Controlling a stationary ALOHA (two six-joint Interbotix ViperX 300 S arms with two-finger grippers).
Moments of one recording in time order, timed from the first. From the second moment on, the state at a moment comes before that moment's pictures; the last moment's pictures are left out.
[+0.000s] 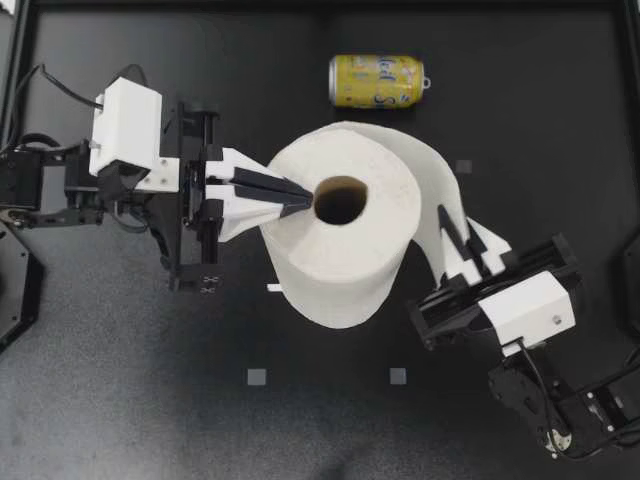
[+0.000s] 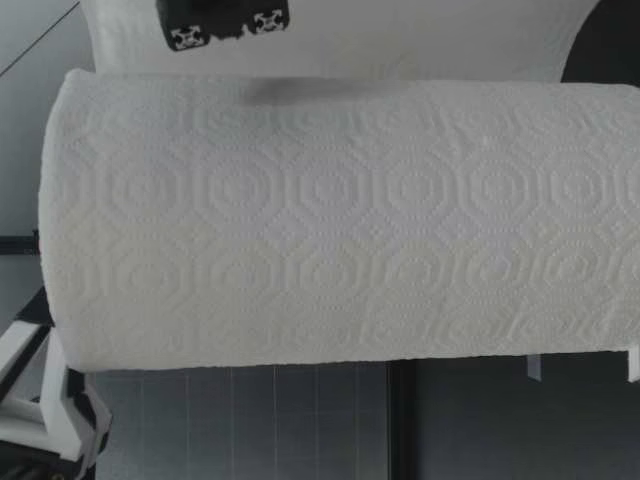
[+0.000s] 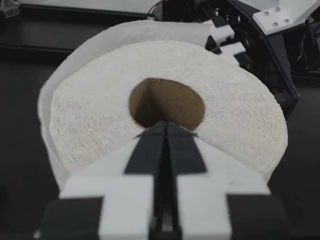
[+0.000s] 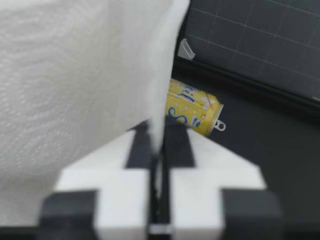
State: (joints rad) left arm 0.05 -0.33 0.71 -0.05 -0.10 -0.01; right arm 0.54 0.11 0.62 -1.39 1.61 2.13
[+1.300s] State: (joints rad) left arm 0.05 -0.33 0.71 -0.05 -0.07 -0.01; right arm 0.60 0.01 0.92 -1.02 1.63 2.19
